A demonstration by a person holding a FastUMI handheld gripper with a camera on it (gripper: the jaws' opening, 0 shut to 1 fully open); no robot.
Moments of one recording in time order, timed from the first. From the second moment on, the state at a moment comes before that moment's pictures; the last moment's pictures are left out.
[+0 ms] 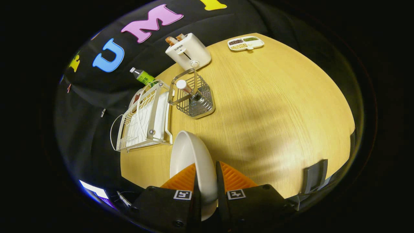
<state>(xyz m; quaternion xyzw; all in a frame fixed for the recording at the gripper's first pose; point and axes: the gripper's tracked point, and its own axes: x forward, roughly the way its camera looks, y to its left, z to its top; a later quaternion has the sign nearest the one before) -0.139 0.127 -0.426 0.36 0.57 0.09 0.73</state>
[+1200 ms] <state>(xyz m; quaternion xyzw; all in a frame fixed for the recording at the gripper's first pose) -0.102 0.098 -0.412 0.35 0.52 0.08 0.77</state>
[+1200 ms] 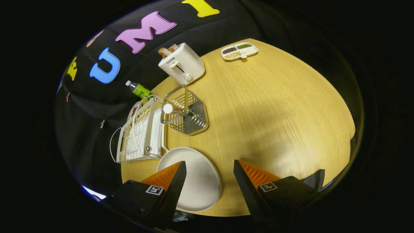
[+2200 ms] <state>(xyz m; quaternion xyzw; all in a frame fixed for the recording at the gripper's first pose) -0.038 0.089 -0.328 0.18 0.44 0.21 0.86</state>
